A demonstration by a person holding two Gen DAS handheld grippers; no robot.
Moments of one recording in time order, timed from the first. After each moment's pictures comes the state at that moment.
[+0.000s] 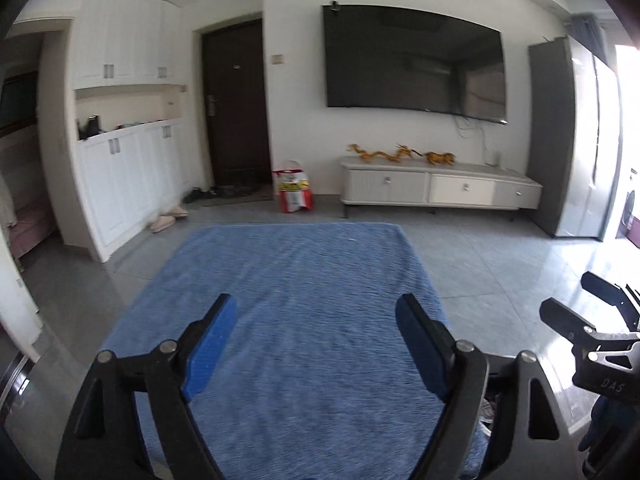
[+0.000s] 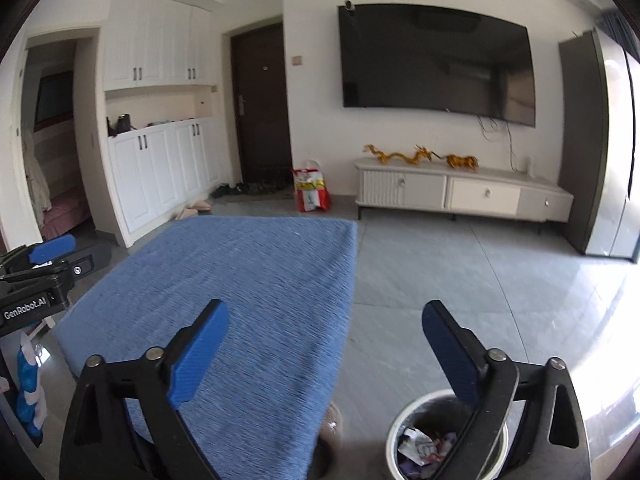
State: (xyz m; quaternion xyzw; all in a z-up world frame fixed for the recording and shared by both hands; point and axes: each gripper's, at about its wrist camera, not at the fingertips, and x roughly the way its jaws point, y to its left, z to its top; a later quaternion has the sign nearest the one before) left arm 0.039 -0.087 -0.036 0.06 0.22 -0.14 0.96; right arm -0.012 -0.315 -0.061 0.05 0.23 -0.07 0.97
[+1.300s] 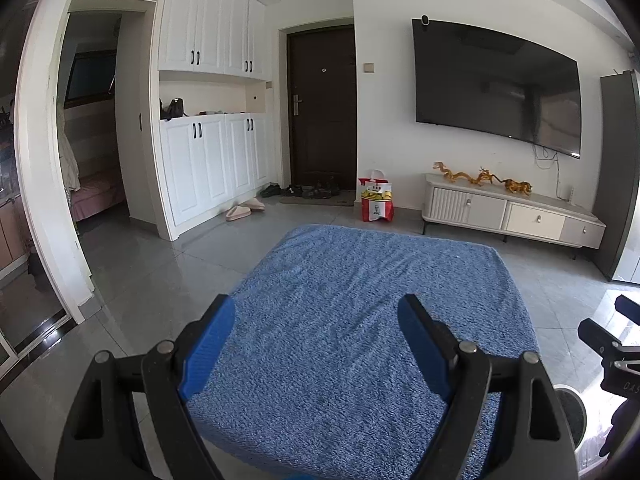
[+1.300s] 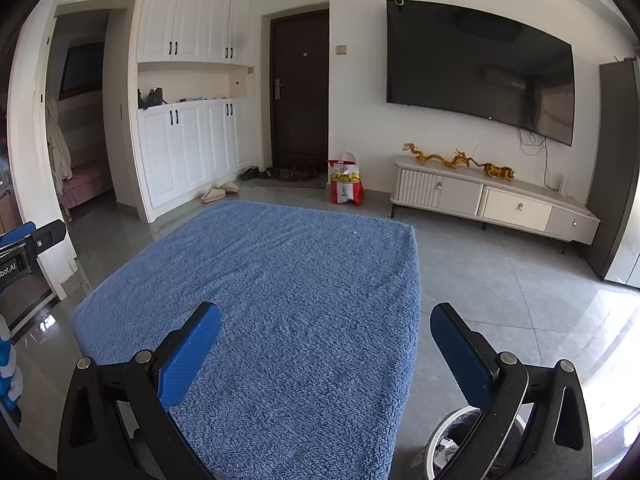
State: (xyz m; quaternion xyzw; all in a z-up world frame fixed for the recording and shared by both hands) left arm 0.052 0.036 -0.040 0.01 0.21 -0.01 0.98; right arm 0.035 -0.235 -0.063 0.01 0.25 -0.02 0.97
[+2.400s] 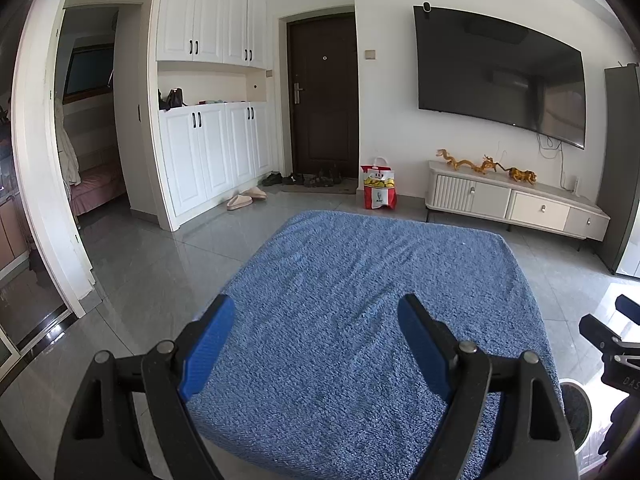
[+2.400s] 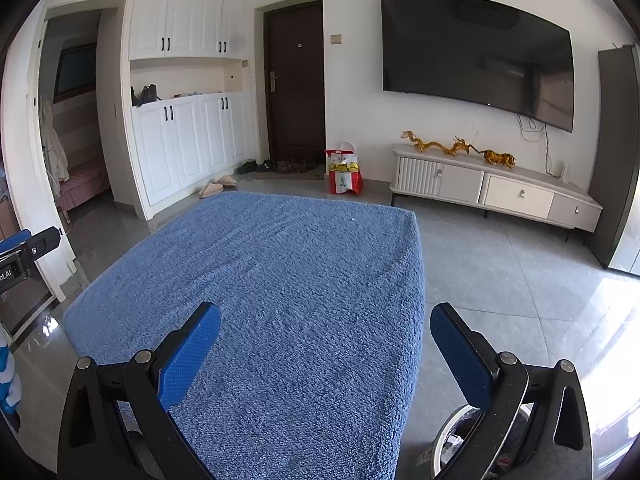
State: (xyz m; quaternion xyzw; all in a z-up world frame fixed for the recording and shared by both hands) left arm 0.070 0.032 -0.053 0.02 0.23 -0.01 0.97; right arm 0.054 -0.241 -0.083 0.03 0.27 -0.03 0.96
